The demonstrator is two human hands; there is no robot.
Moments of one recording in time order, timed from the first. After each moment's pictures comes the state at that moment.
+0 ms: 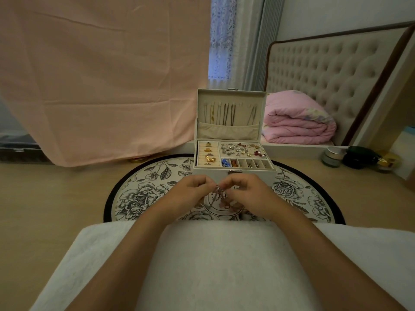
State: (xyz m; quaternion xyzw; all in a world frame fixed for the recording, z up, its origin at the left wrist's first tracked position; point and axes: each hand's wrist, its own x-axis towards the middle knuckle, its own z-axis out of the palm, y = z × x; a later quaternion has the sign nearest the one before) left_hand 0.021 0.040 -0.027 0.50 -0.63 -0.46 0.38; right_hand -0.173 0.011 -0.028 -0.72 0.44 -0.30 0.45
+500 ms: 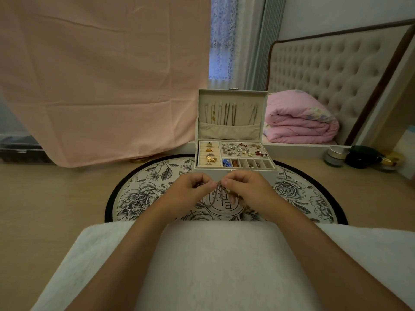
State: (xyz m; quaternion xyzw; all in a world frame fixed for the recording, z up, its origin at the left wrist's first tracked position) left_hand 0.024 0.040 -0.028 0.50 -0.66 -0.38 0.40; right_hand -0.168 0.010 -0.025 -0.68 0.45 -0.35 0.46
